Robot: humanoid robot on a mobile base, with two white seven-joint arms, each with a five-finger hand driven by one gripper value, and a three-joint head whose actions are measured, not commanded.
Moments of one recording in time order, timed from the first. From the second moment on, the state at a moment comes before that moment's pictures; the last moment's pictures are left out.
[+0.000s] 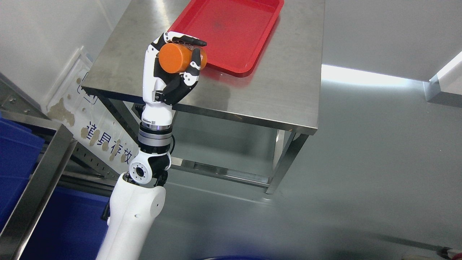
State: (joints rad) left arm -0.29 0.00 -0.26 -1.57 0.29 -0.66 -0.11; right arm 0.00 0.00 0.00 0.00 0.00 -0.02 -0.06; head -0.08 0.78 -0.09
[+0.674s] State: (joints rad) left arm -0.32 0.00 -0.26 -1.57 0.29 -0.65 -0.11; right arm 0.00 0.00 0.00 0.00 0.00 -0.02 -0.06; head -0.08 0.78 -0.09
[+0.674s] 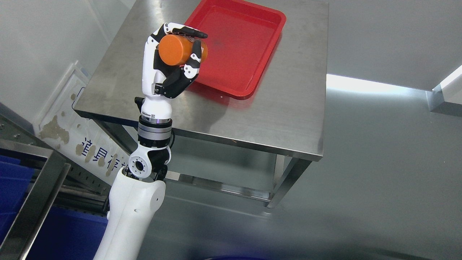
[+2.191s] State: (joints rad) left arm -0.83 0.00 -0.56 -1.02 0.28 -0.18 0.01; right arm 0.00 0.00 0.00 0.00 0.00 -0.02 -0.06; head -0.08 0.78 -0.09
